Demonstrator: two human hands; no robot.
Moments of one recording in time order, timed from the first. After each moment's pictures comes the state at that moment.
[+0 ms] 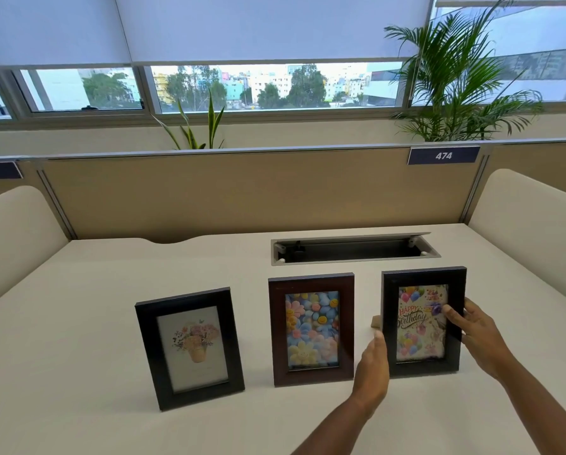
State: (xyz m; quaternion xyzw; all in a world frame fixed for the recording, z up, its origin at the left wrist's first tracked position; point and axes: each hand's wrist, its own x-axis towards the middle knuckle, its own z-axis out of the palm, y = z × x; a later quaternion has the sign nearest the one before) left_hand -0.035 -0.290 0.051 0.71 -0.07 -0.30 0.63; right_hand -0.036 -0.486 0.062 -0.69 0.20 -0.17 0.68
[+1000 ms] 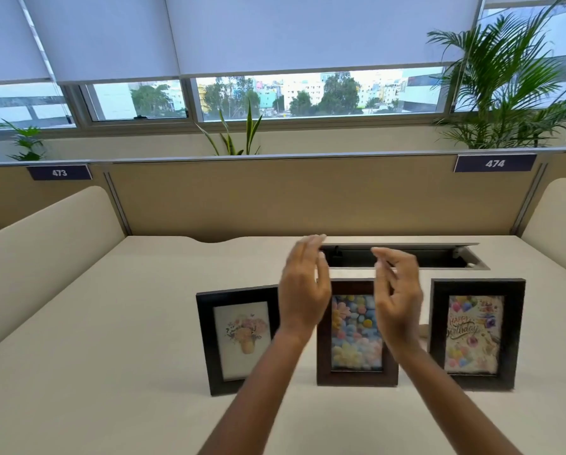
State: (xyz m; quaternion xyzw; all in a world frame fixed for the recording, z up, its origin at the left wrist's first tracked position) left_hand 0.023 -0.142 0.164 0.79 -0.22 0.38 0.43; right_hand -0.002 -0.266 0.144 -0.74 -0.07 -0.49 0.46
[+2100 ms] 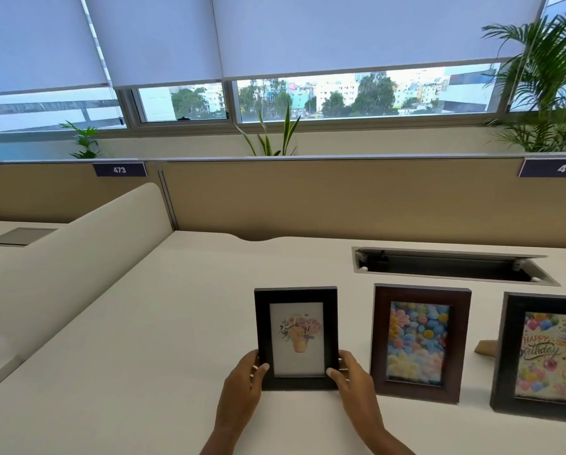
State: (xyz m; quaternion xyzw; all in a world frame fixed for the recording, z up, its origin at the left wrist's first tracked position) left_hand -0.005 0.043 0.006 0.90 0.01 0.10 0.42; right_hand -0.012 -0.155 0.009 -0.83 0.05 -0.02 0.55
